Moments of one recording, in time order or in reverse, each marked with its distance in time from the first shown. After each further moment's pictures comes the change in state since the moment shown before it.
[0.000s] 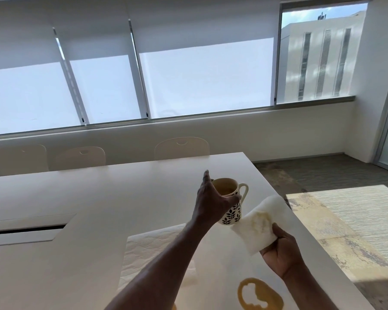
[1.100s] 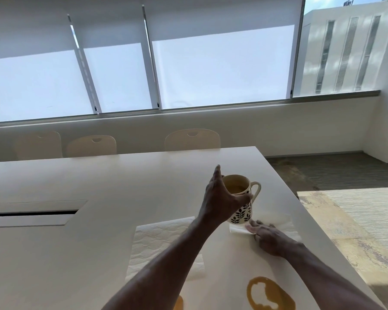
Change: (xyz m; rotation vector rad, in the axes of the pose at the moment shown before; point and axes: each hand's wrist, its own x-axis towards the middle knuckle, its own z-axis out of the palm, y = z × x) left_hand -0.003 -0.011 -0.005 0.019 -0.001 0.038; right_hand 0.090 0.009 -0.020 -2.406 -0.474 -0.128
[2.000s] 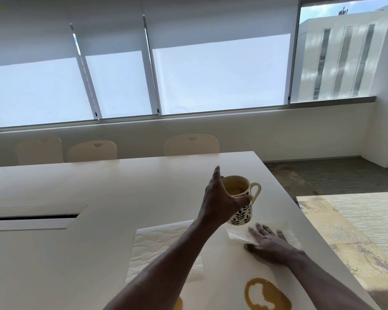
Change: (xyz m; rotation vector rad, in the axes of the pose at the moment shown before) left_hand -0.009 0.014 -0.007 0.002 0.003 0.020; right_hand -0.020 0.000 0.001 -0.034 -0.075 0.122
